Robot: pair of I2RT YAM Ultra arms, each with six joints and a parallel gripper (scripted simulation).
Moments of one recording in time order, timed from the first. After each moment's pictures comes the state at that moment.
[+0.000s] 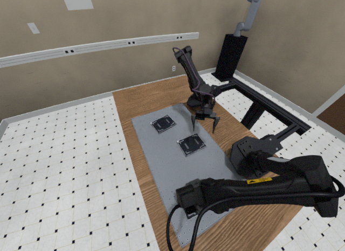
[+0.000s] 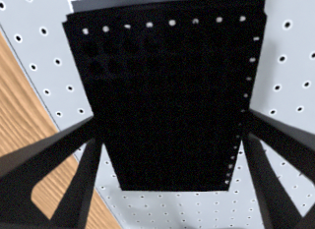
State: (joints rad) left arm -0.24 1.67 1.19 -0.79 -0.49 -0.06; right arm 1.25 1.93 0.81 0.57 0.54 -0.24
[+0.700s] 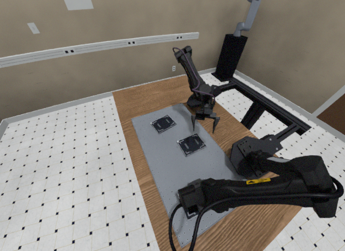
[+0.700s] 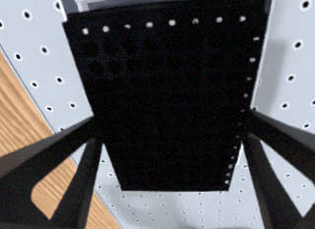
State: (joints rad) left arm -0.22 1.67 1.14 -0.76 -0.49 -0.05; right arm 1.25 1.93 0.81 0.57 0.54 -0.24
